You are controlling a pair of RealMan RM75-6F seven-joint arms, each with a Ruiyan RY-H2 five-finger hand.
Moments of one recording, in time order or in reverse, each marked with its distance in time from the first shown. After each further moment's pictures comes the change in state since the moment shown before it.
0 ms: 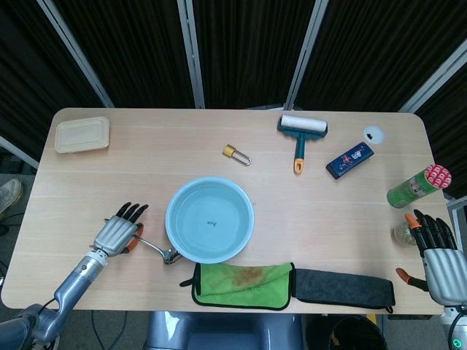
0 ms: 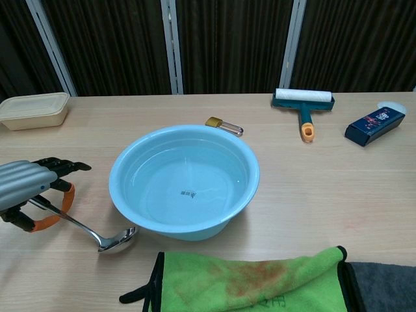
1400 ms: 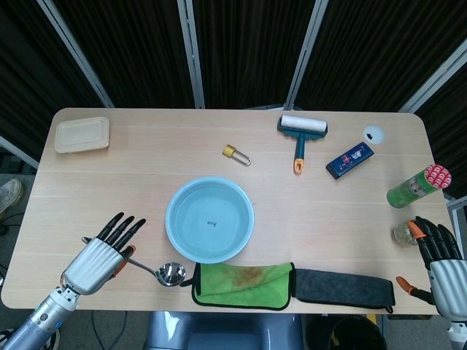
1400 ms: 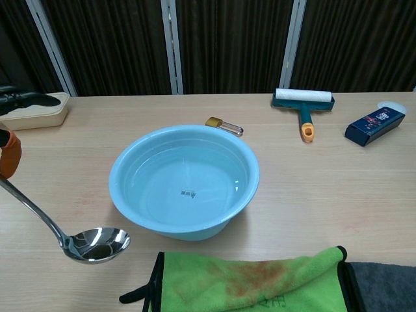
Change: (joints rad) left arm 0.132 0.412 0.082 -0.661 0.305 0.333 0.363; right arm -0.046 0.040 -0.039 -0.010 -0.115 0.107 0.098
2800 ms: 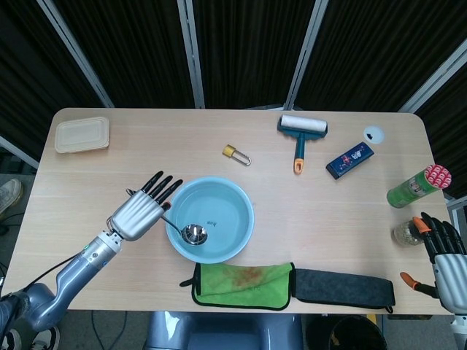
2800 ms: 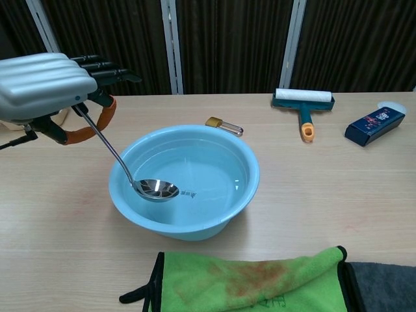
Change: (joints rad) left arm -0.286 -0.149 -0.252 0.175 -0.258 -0.353 0.062; right arm 0.019 0.011 0.023 0.004 0.064 -0.059 0.027
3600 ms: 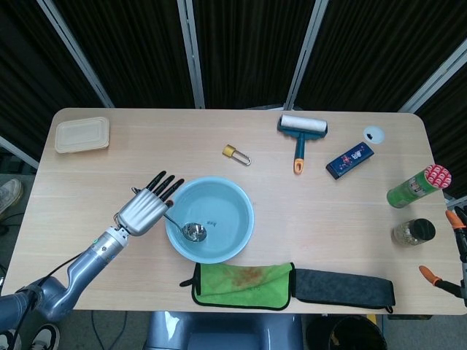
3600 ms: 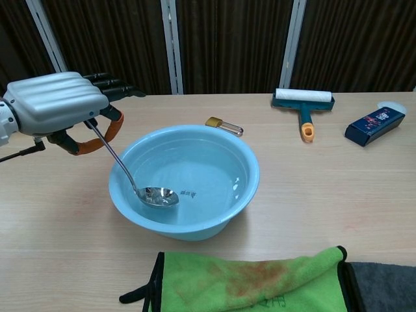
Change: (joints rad) left arm -0.040 -0.081 0.026 0.121 -0.040 -0.011 -0.016; right arm -0.035 0.021 0.041 0.023 0.039 0.100 0.113
